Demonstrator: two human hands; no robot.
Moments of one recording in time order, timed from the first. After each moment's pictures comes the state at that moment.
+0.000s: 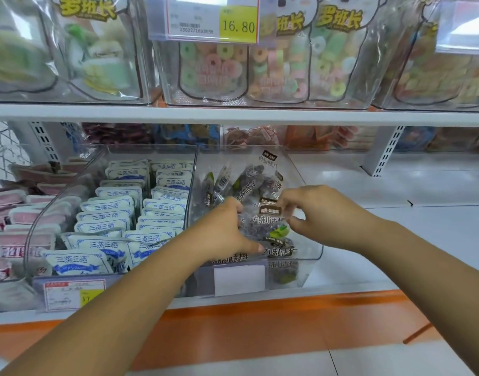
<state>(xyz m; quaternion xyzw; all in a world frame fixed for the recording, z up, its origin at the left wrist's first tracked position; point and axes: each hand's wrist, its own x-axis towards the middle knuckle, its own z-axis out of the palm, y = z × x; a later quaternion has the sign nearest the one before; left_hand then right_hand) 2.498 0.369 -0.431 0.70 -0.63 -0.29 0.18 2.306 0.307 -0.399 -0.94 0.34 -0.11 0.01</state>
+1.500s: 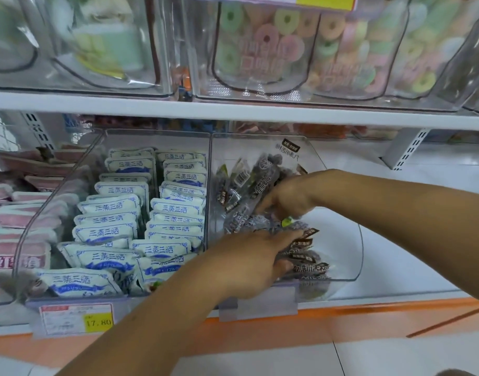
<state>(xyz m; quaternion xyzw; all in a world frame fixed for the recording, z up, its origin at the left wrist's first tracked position) 2.504 0.368 -0.438 0.57 -0.78 -0.25 0.01 2.410 0.225 -0.407 -0.88 0.33 0.35 0.05</state>
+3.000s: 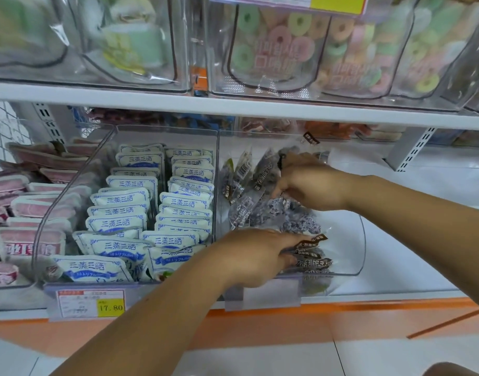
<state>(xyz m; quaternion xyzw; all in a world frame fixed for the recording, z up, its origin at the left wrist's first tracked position) 2.501 0.368 -0.433 0.57 -0.77 -0.29 0.03 2.376 0.218 -0.409 -0.96 0.28 0.07 -0.02</state>
